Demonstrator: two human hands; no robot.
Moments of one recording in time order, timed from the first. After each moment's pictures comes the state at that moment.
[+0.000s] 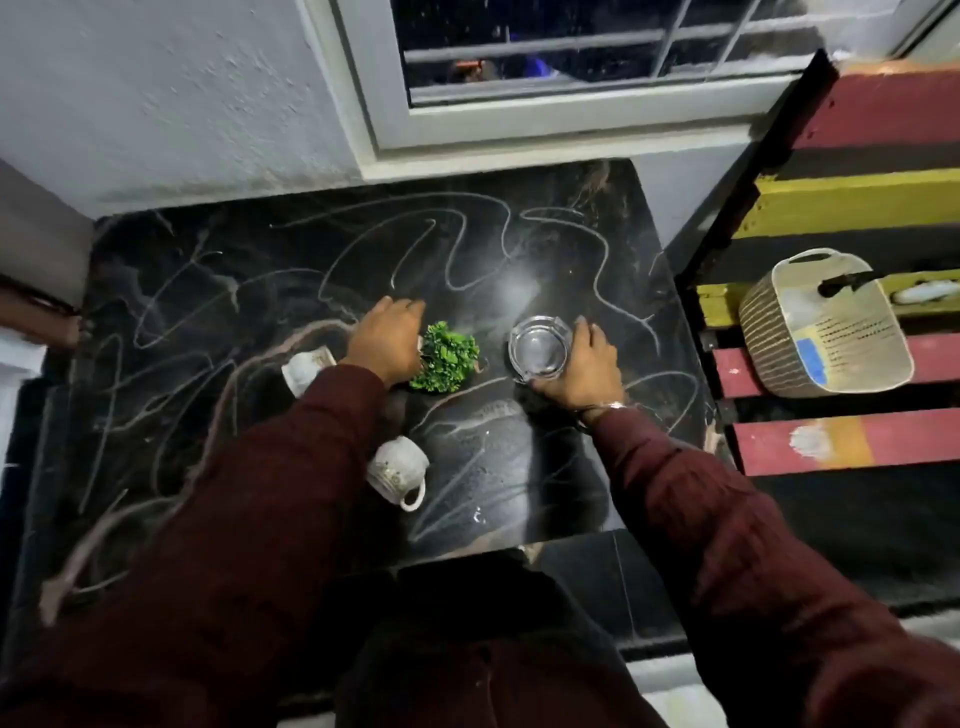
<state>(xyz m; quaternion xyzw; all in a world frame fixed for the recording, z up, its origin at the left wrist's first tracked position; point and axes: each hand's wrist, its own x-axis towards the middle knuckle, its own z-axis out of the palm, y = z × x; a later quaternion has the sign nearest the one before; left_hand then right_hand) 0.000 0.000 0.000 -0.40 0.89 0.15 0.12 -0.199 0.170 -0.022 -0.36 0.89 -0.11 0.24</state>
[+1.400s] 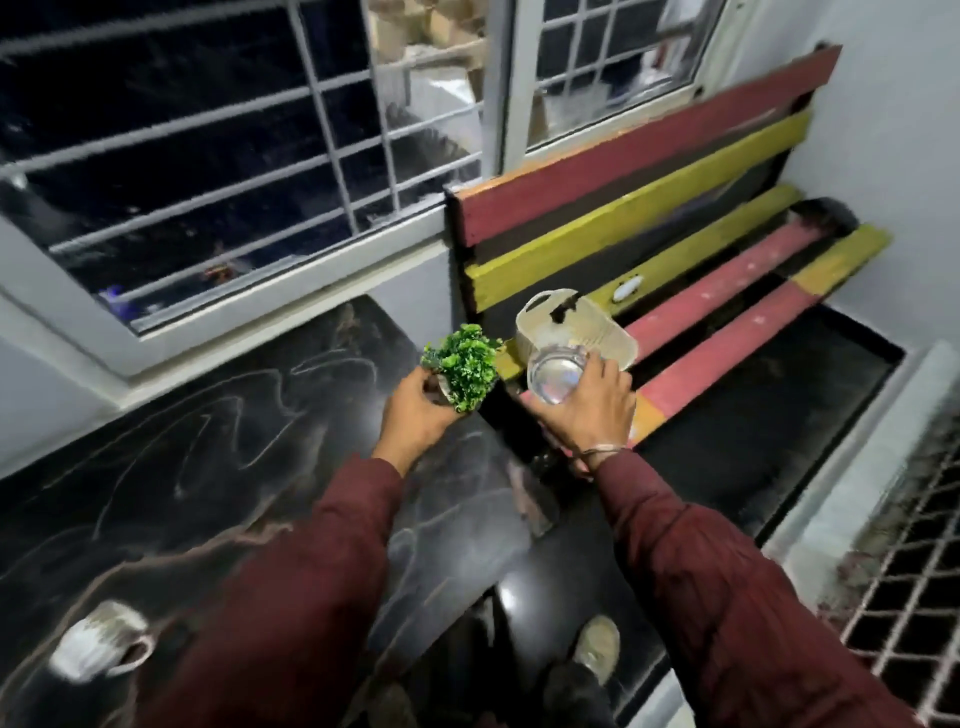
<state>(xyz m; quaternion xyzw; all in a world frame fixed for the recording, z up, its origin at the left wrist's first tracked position) -0.241 0.177 0.075 -0.27 0.79 0.54 -0.10 -0.347 0.368 0.075 -0.09 0.97 -0.22 -0.06</state>
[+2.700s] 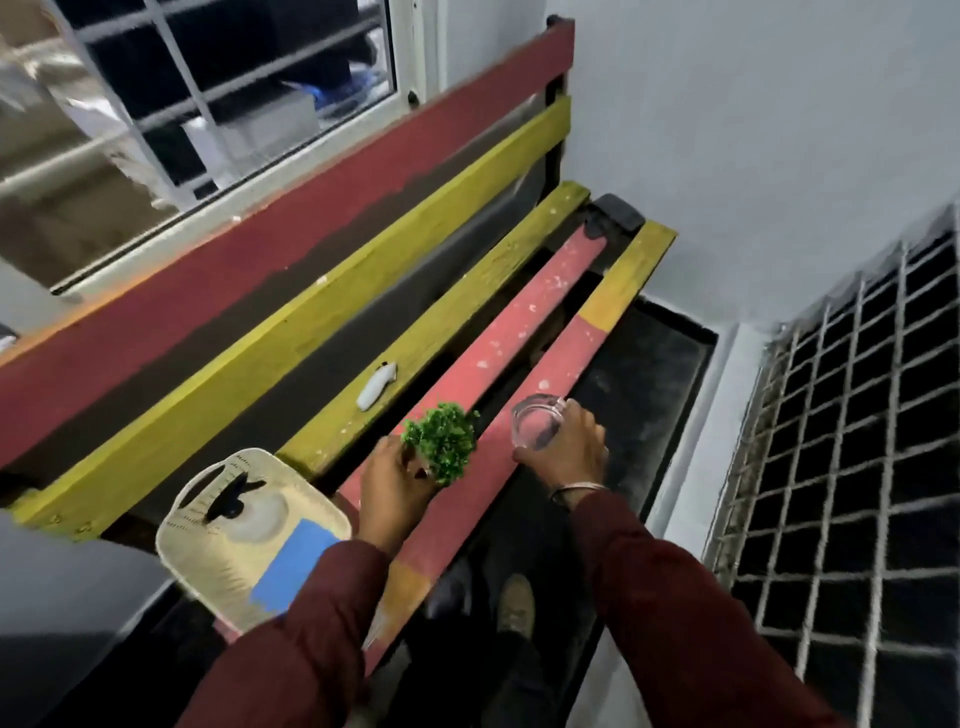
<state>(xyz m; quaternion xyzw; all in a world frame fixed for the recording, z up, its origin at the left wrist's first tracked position) -0.784 0.514 -0.006 -0.19 0.87 0.46 -0.06 -0.865 0.718 0.000 0.11 0.96 -0.25 0.06</state>
